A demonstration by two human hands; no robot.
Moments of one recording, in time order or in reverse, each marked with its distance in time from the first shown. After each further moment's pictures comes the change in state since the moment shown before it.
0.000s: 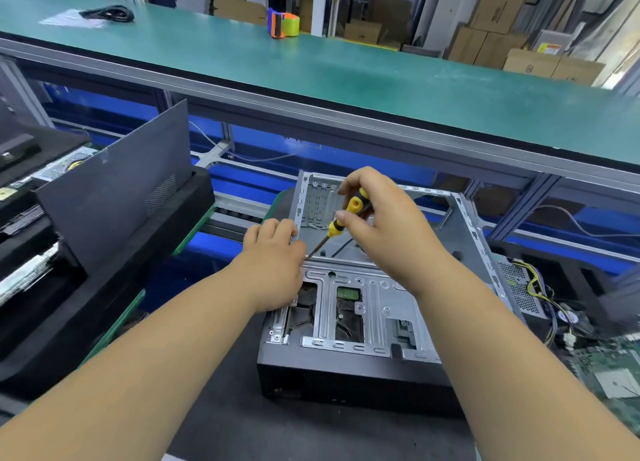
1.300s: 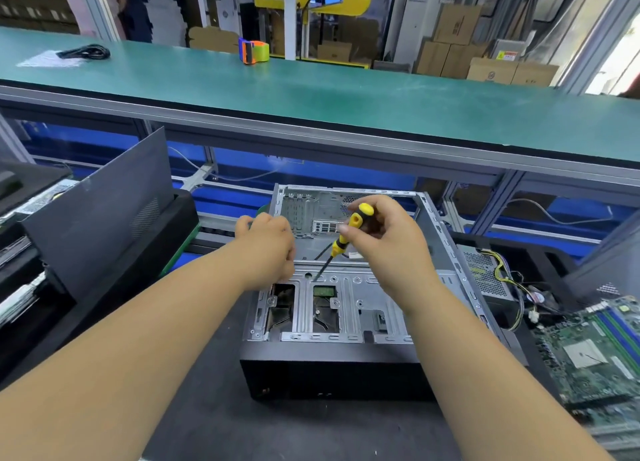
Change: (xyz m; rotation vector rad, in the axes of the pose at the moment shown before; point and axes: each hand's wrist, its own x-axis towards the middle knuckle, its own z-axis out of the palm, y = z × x) left_hand 0.019 0.021 -0.046 -0.005 -0.096 0.033; right_hand -0.050 0.007 -0.017 0.445 0.244 0.267
